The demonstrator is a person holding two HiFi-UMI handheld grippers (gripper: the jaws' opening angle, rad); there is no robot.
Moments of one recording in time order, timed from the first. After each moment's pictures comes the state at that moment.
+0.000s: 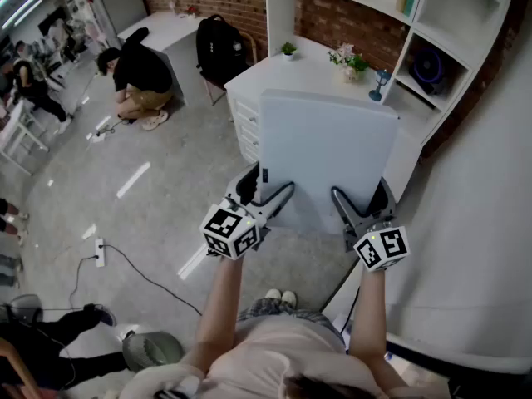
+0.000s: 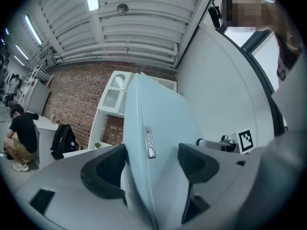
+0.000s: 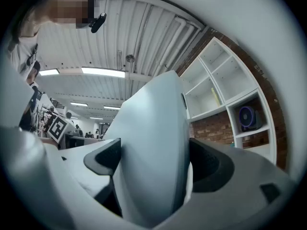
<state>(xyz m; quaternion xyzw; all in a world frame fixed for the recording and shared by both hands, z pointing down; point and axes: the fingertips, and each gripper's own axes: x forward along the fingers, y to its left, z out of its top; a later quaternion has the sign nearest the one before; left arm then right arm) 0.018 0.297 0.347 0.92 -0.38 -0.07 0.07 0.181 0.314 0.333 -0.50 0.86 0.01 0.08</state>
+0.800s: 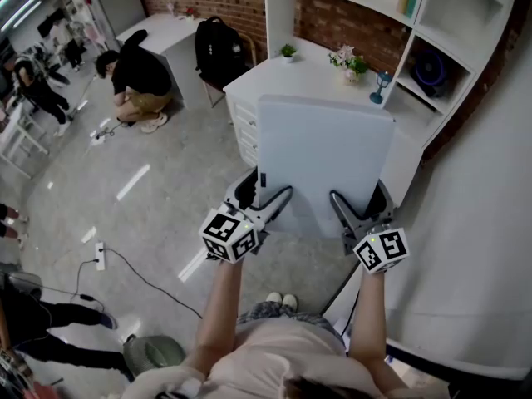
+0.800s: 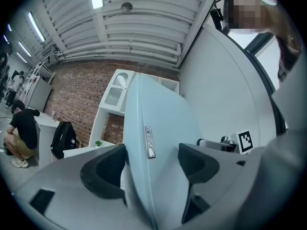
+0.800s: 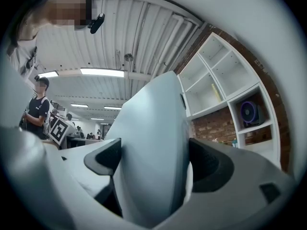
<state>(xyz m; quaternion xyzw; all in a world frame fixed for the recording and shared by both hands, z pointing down) 0.012 0.278 0.359 0.92 -0.39 -0.07 0.09 0.175 0.294 0.340 -0.49 0.87 0.00 0.08</state>
